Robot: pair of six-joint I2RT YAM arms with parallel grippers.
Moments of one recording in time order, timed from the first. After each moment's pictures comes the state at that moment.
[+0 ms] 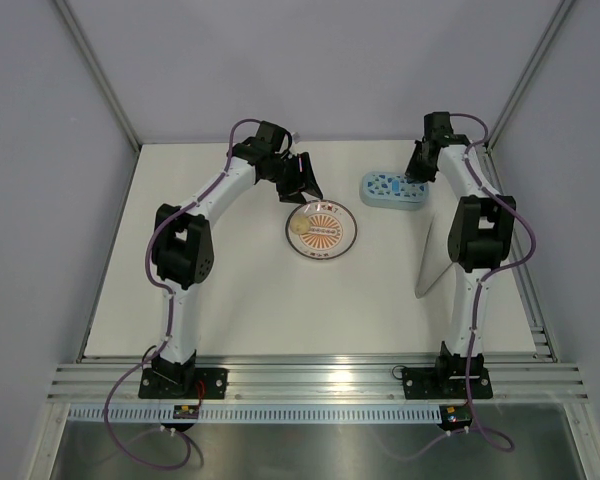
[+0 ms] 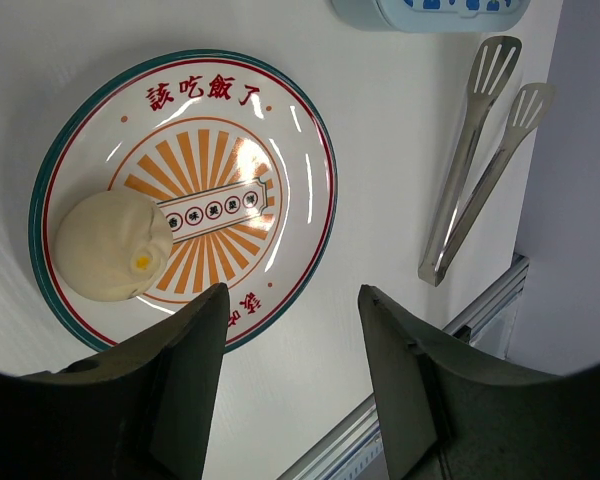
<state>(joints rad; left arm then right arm) -0.42 2.16 1.95 -0.72 0.50 -0.58 0.02 2.23 2.00 -0.73 0.00 0.38</state>
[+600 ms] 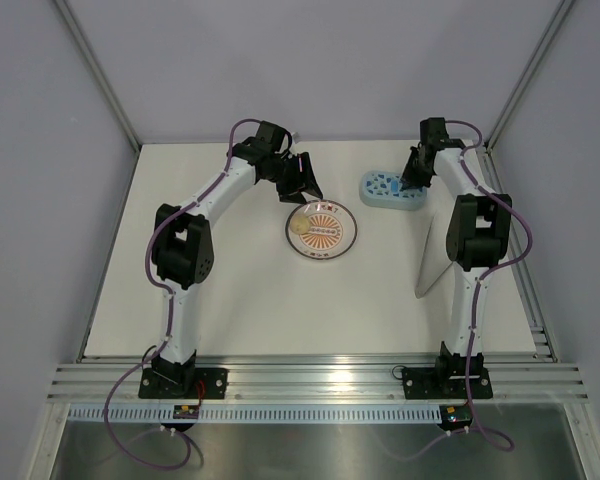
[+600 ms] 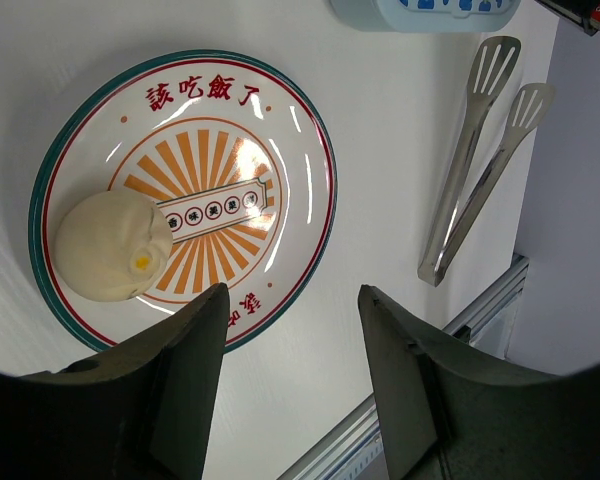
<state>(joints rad) -0.42 2.16 1.95 -0.72 0.50 -0.58 0.03 2.27 1.96 -0.71 -0.05 0.40</state>
